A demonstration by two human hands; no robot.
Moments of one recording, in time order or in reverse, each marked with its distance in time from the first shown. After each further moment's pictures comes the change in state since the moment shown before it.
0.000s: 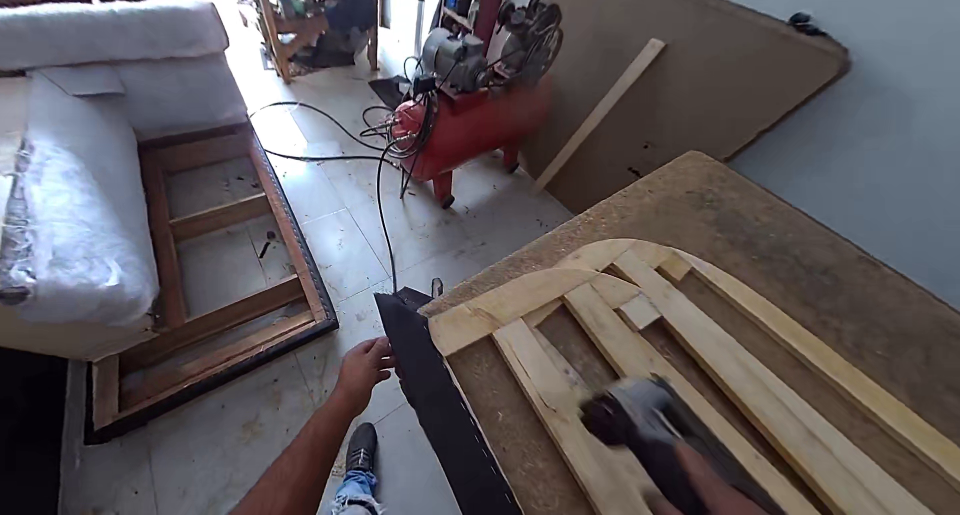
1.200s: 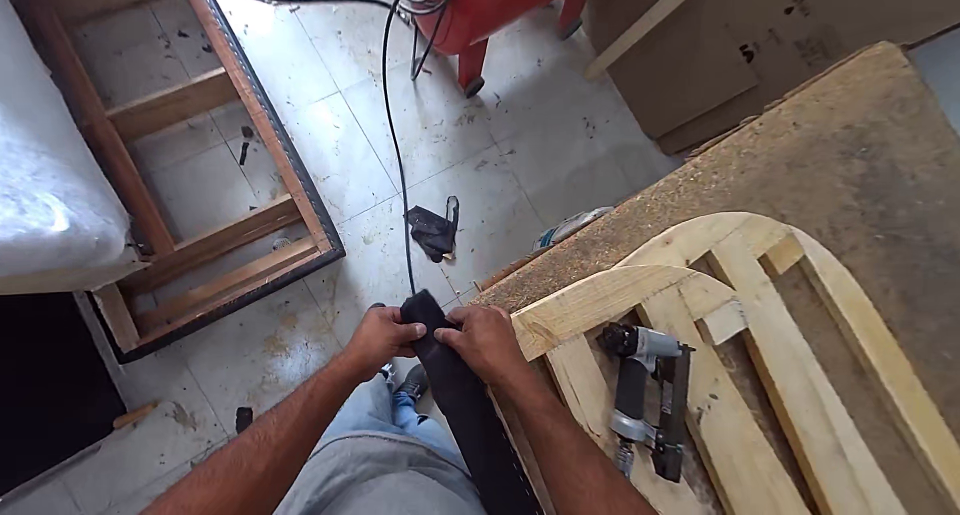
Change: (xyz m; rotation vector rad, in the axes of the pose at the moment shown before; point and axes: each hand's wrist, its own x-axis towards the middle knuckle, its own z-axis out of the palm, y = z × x) left_hand 0.090 0.081 -0.023 0.081 -0.294 -0.364; right_hand 0.305 -0.229 0.133 0.222 -0.486 -0.189
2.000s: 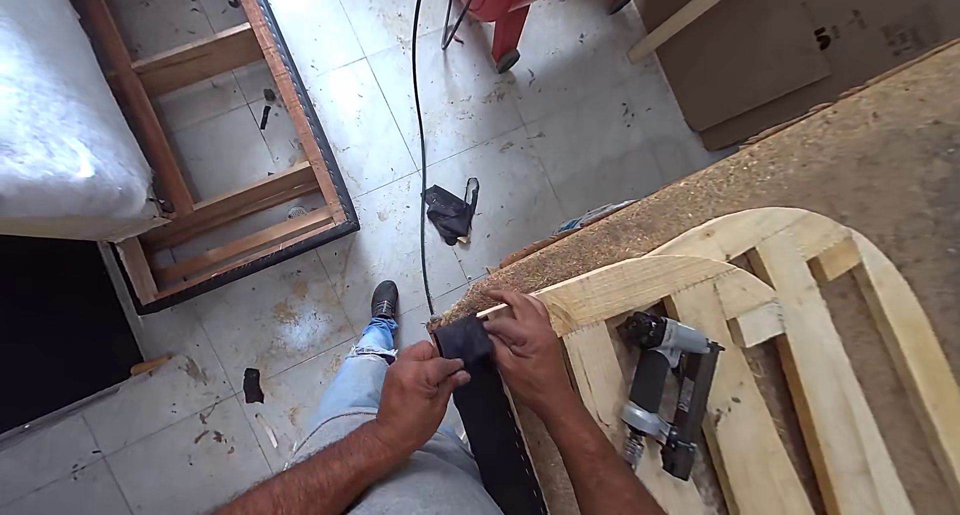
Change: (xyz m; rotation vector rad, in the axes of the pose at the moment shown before) left_hand -0.076 -0.077 0.064 0.598 0.376 0.761; right_hand -0.050 0.049 0.029 0.285 0.459 -0.388
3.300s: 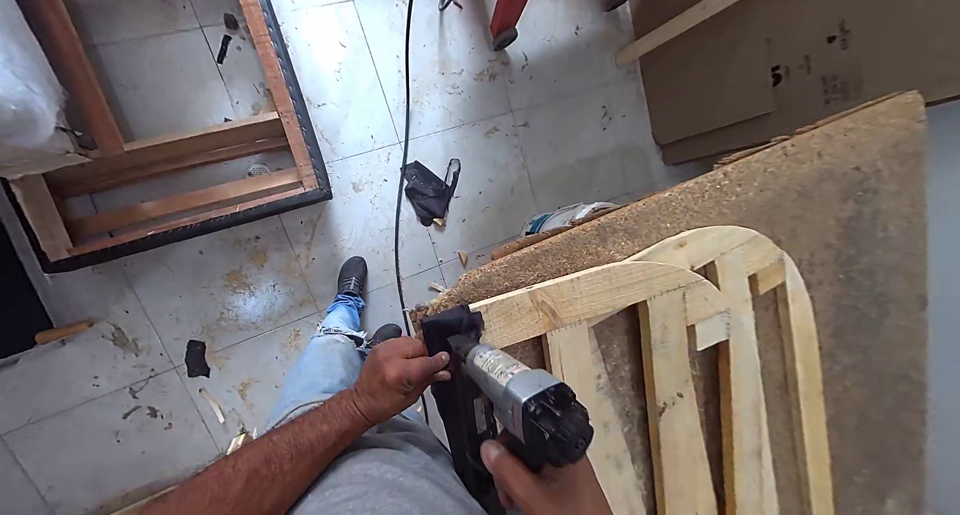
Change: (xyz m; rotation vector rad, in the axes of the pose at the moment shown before) left_hand 0.001 -0.083 0.021 -0.036 -0.019 0.445; right_hand -0.069 -0.123 -0.050 0.375 -0.238 0.641
